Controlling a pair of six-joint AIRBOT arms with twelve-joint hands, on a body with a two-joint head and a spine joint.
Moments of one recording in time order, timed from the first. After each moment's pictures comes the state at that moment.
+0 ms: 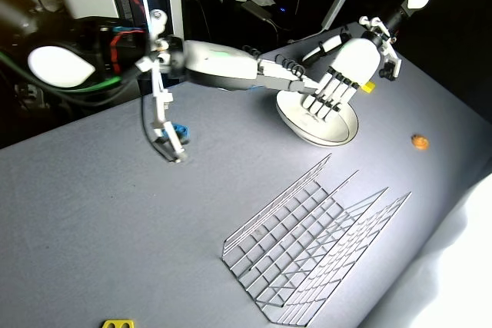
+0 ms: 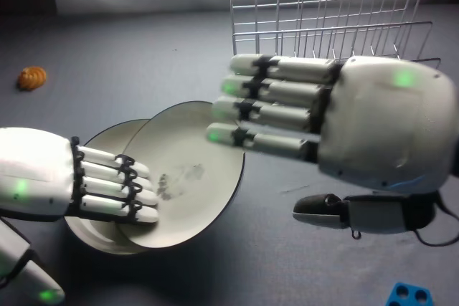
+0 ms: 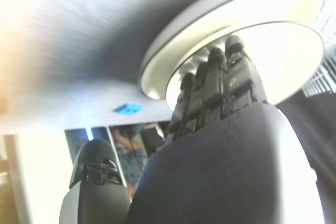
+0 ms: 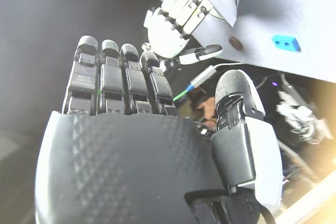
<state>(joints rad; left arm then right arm) 0.74 -1.00 1.49 1.44 -1.05 -0.05 -0.54 -0.94 0.78 -0.27 0.63 -1.47</state>
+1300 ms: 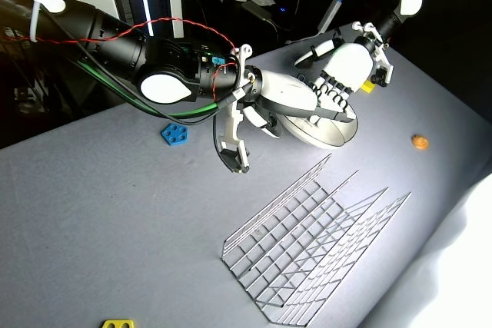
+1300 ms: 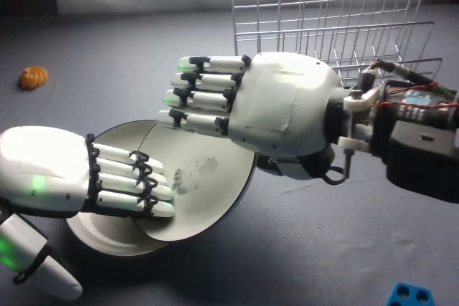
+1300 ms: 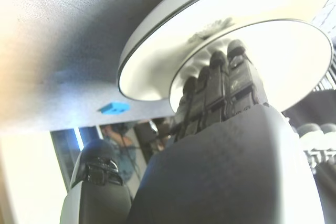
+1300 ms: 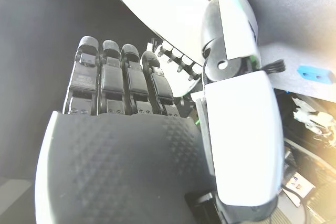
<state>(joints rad) 0.72 -1.03 1.51 1.42 -1.04 -0.06 -0.41 -1.26 1.03 -0.06 0.38 -1.51</state>
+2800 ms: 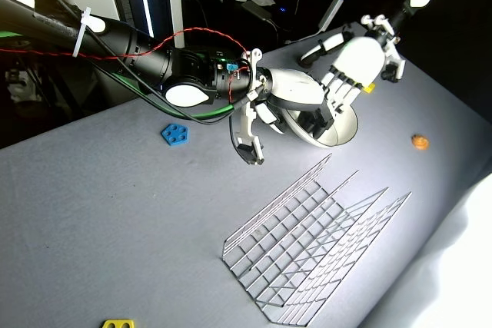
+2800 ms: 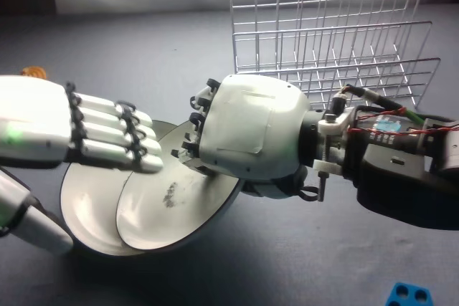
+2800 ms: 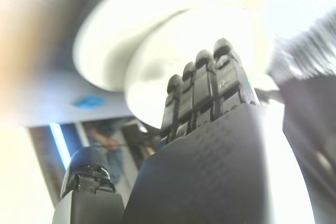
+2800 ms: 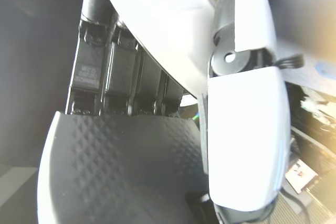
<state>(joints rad) 0.58 -0.92 1.46 1.38 -1.03 -0.11 -0.45 -1.33 1.04 0.02 0.47 -1.53</state>
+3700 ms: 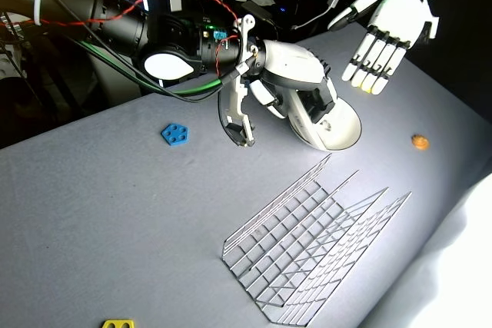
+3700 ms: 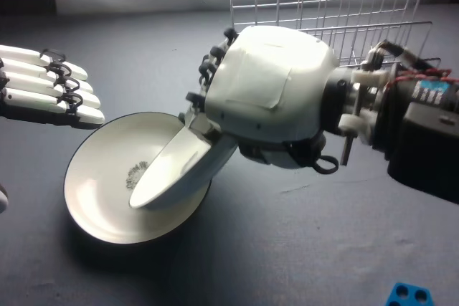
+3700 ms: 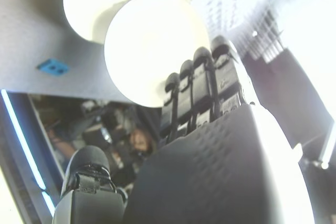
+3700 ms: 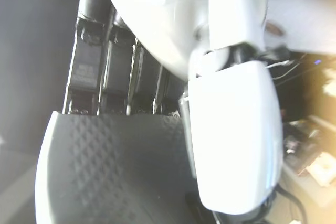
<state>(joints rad) 0.45 -0.74 1.41 1.47 -1.05 -0.30 -0.32 -1.18 0.87 0.15 0.41 -1.53</state>
